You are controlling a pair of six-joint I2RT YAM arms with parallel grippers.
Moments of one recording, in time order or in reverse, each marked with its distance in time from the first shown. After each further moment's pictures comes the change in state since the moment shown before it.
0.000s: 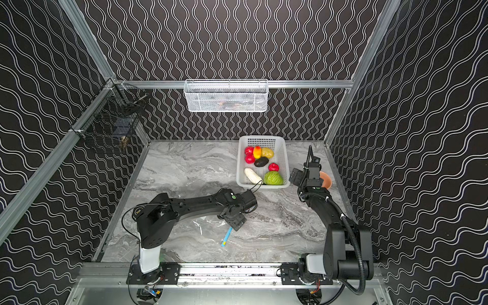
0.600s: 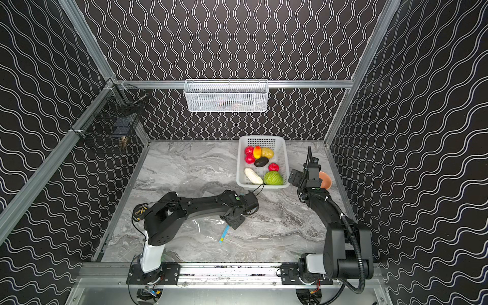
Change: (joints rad) left arm 0.001 0.078 0.022 0.003 0.009 0.043; right arm 0.000 -0.002 -0.015 0.013 -0.027 -0.018
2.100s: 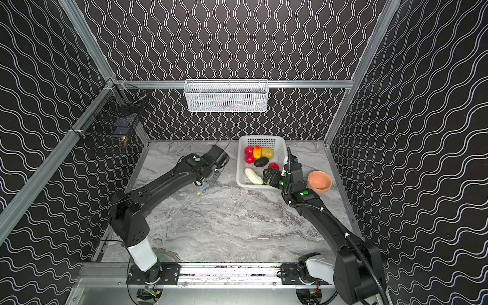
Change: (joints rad) left arm 0.393 -0.246 0.220 -0.065 -0.262 0.207; right arm 0.322 -0.126 0.055 -0.079 -0.196 0.321
